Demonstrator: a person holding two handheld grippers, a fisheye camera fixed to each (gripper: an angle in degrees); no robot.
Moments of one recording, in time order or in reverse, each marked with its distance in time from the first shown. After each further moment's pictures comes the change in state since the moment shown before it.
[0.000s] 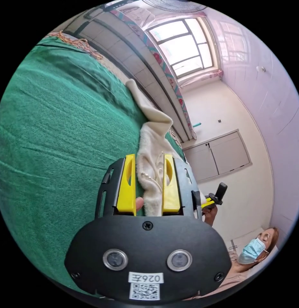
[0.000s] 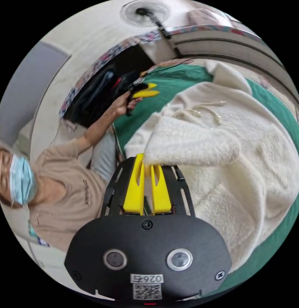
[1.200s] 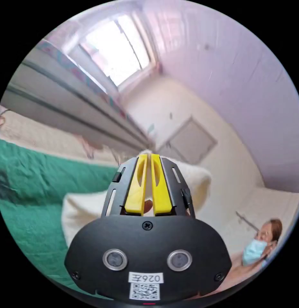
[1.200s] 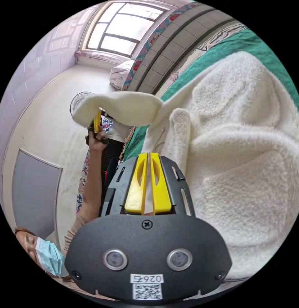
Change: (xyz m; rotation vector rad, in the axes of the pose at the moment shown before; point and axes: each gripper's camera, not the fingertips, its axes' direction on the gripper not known) left arm 0.169 -0.154 0.053 0.409 0.294 0.235; right arm 0.104 0.031 -0.207 0.694 -0.146 0.737
